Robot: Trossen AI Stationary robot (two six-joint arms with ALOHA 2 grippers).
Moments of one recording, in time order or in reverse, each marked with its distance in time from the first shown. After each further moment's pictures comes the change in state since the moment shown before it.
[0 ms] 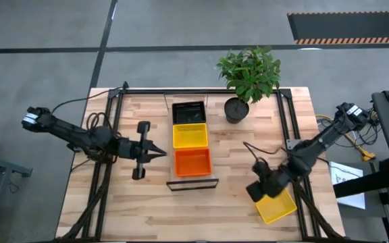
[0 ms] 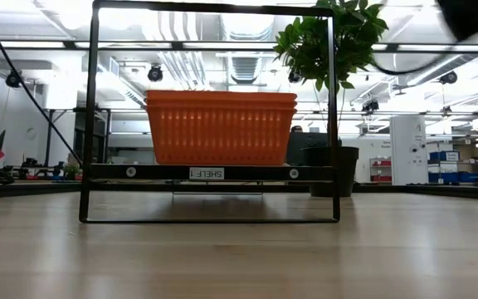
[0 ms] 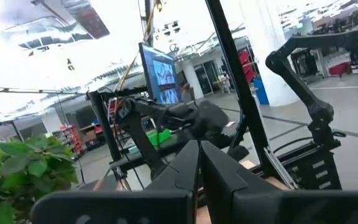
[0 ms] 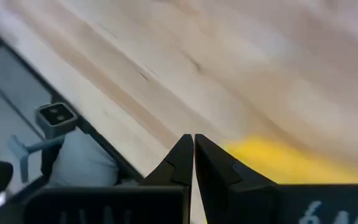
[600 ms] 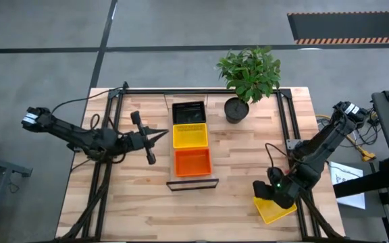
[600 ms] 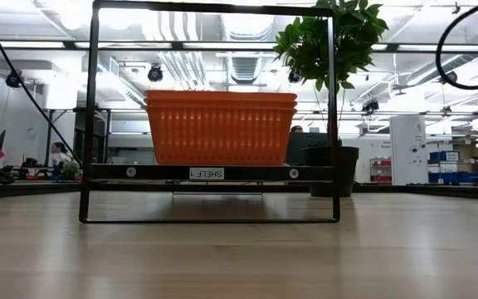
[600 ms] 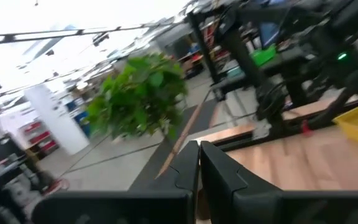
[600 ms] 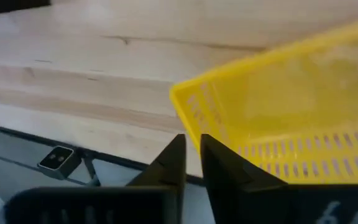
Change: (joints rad) left arm 0.000 -0.009 -0.007 -0.133 -0.527 0.130; right arm 0.180 0.002 0.001 -0.107 -0.009 0.746
